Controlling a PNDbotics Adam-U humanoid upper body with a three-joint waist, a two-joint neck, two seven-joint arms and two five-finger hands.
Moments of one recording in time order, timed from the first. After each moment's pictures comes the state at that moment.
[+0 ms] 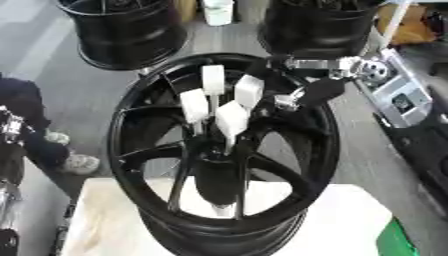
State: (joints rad) left arm -0.08 0.10 0.29 -1.74 0.08 -0.01 -0.01; right arm -0.94 -0.41 0.41 -1.12 0.17 -0.36 0.83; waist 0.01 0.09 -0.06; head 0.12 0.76
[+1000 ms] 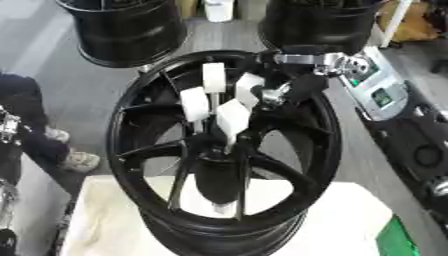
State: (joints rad) left arm -0.09 0.10 0.29 -1.74 0.08 -0.01 -0.01; right arm -0.98 -0.34 0.38 -1.07 0.23 -0.38 0.81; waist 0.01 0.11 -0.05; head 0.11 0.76
